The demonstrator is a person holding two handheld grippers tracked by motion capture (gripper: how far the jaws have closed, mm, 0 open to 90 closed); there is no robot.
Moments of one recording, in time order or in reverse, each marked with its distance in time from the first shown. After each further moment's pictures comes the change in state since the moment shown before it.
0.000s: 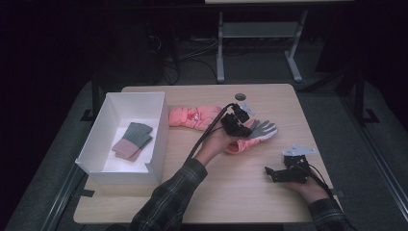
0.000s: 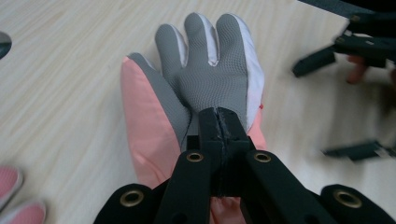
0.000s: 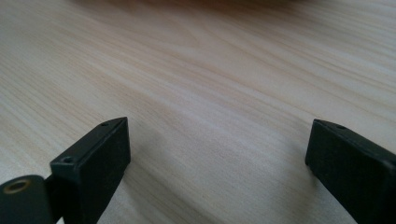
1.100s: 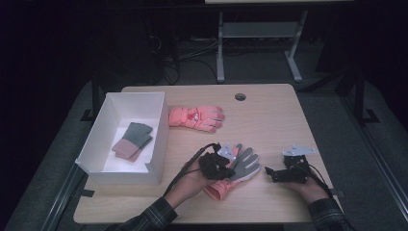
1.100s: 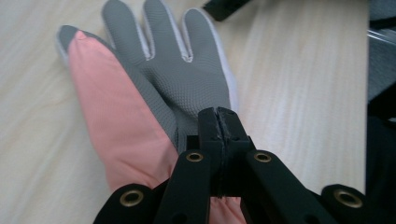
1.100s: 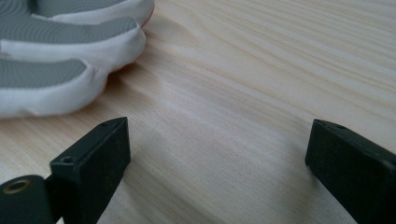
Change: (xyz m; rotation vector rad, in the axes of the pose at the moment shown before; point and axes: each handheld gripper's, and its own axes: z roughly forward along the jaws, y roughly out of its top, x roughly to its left) left arm -0.076 -0.094 -0.038 0.070 -0.114 0.070; right arm 0.000 0.000 0.000 0.000 -0.001 0.002
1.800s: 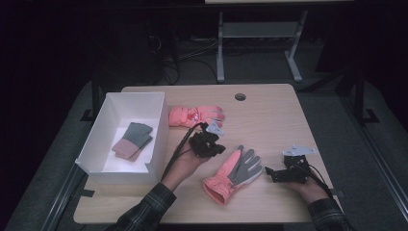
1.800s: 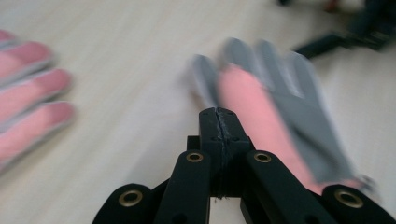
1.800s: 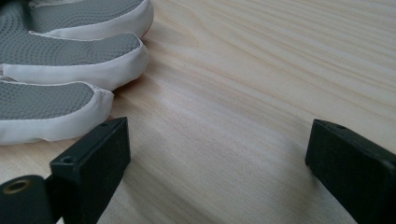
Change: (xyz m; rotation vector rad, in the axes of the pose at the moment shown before) left arm 0.066 0.012 -0.032 -0.059 0.195 -0.104; right arm 0.000 0.000 0.000 -0.001 -0.003 0.000
